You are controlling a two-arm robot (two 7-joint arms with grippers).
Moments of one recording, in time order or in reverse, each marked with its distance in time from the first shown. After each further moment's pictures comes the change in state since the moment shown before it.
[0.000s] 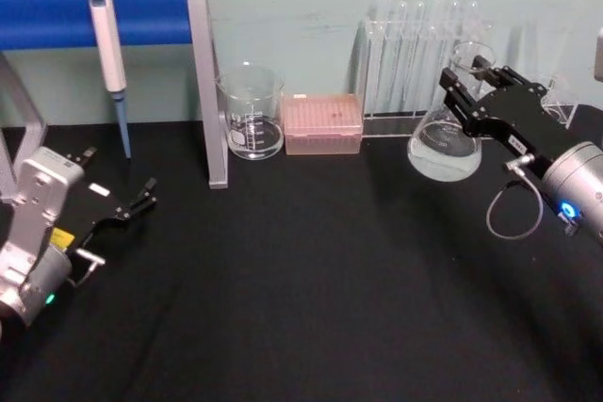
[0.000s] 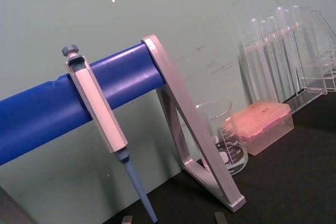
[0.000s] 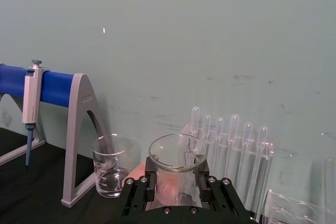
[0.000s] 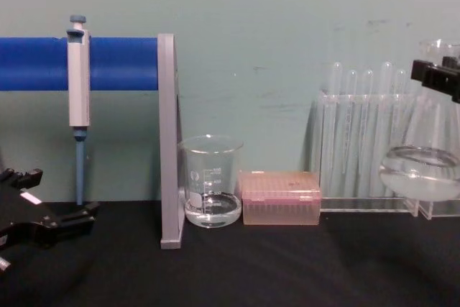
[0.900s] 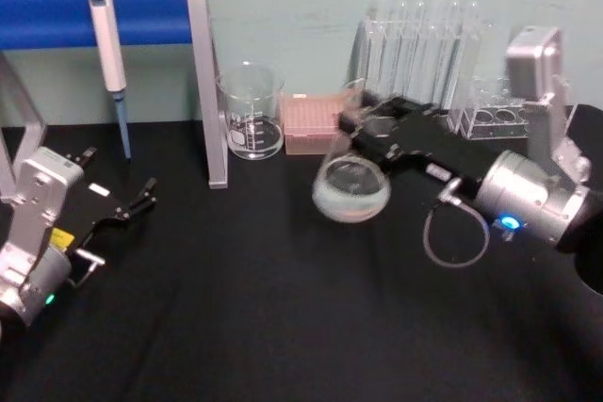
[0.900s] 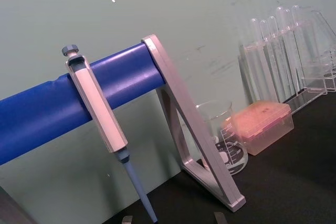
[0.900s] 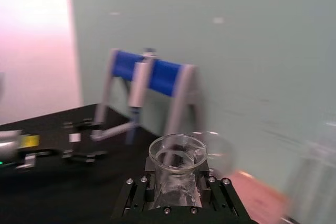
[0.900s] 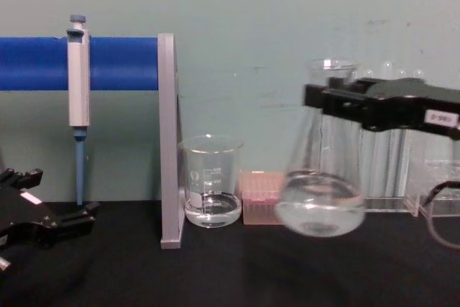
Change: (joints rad) left arm 0.000 0.000 0.000 0.000 0.000 0.000 0.000; right arm 0.117 -0.036 -0.114 0.092 0.001 0.015 0.366
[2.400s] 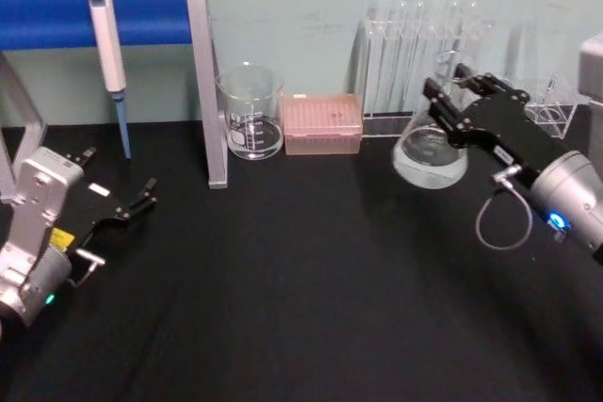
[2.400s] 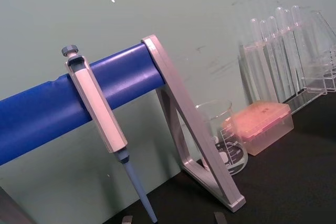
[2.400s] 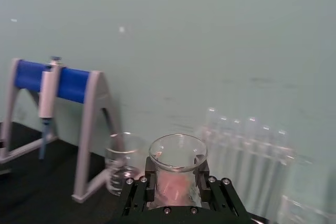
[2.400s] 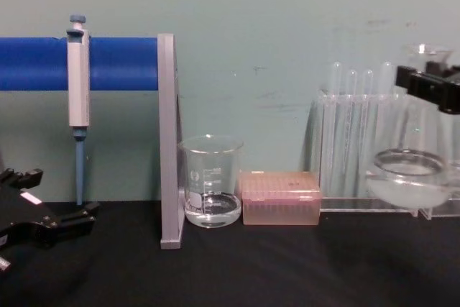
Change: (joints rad) left arm 0.000 0.000 0.000 0.000 0.000 0.000 0.000; right arm -0.135 -0.008 0.132 -0.085 -0.066 -0.037 -0.296
